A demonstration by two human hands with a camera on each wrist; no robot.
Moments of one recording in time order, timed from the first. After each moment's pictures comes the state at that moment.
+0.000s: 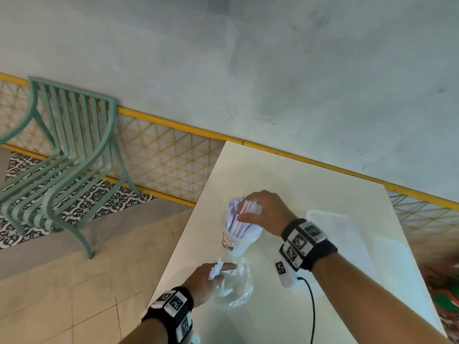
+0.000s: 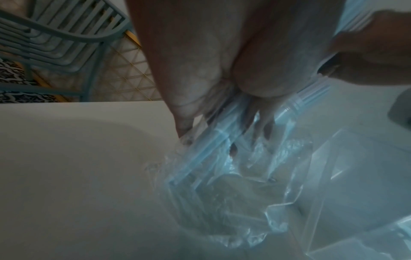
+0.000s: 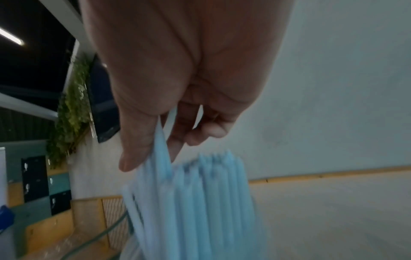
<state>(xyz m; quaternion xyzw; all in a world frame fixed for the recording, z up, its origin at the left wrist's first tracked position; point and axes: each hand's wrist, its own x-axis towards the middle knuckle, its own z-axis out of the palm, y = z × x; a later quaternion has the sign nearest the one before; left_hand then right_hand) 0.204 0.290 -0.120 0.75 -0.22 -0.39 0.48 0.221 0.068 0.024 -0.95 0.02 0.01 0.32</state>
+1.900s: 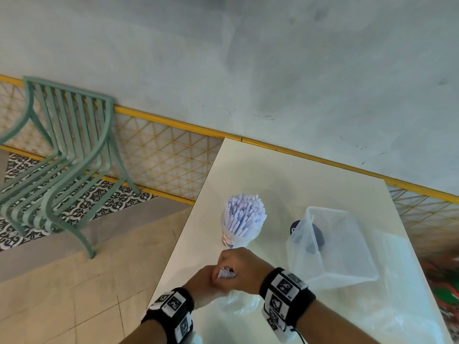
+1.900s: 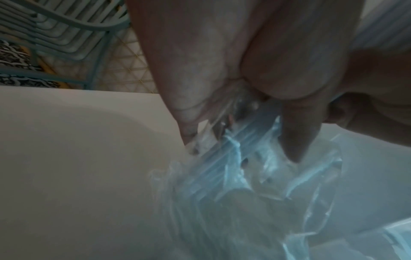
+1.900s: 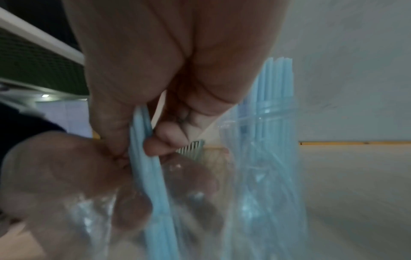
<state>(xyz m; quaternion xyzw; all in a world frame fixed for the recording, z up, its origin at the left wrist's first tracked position) 0.197 0.290 -0.106 0.74 -0.21 -0.42 0.47 0.159 0.132 -0.048 -0.92 -0.13 0.15 0.33</state>
